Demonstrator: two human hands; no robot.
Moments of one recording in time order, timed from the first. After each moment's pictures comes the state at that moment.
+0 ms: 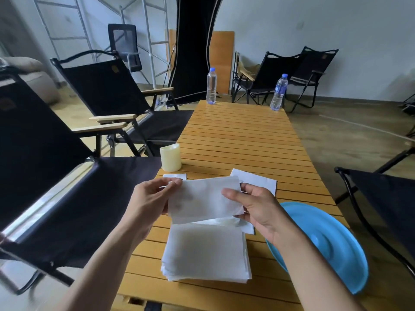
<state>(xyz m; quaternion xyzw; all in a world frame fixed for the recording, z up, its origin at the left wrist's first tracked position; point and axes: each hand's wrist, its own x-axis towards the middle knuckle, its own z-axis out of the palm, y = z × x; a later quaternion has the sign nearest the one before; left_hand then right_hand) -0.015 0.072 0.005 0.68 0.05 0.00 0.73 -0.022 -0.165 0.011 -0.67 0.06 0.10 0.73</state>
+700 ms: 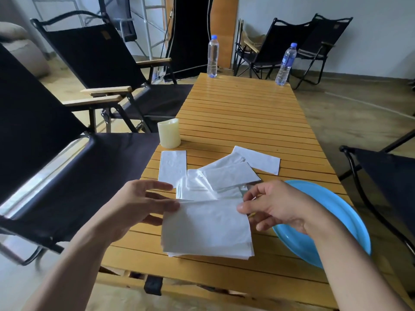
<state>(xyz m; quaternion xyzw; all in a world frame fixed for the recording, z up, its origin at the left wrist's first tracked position) -0.043 0.102 -0.002 0.76 0.06 -0.16 0.63 -0.042 -0.196 0.016 -0.77 0.07 0.26 0.58</state>
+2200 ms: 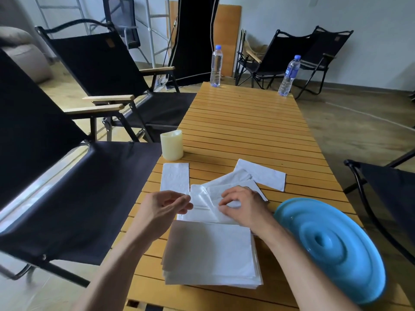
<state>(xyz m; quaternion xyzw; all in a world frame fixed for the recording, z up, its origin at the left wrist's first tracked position) -0.005 0.077 -0.043 0.84 0.03 -0.03 0.55 0.032 -0.160 -0.066 -0.94 -0.10 0.01 0.32</state>
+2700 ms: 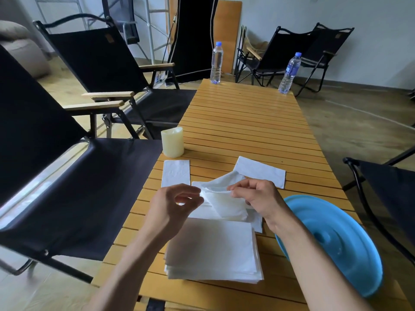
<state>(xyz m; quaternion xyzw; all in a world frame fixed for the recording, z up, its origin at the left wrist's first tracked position) -0.012 0.060 -0.037 0.86 -0.04 0.06 0.50 0.020 -0.166 -0.031 -0.79 0.06 0.06 0.60</state>
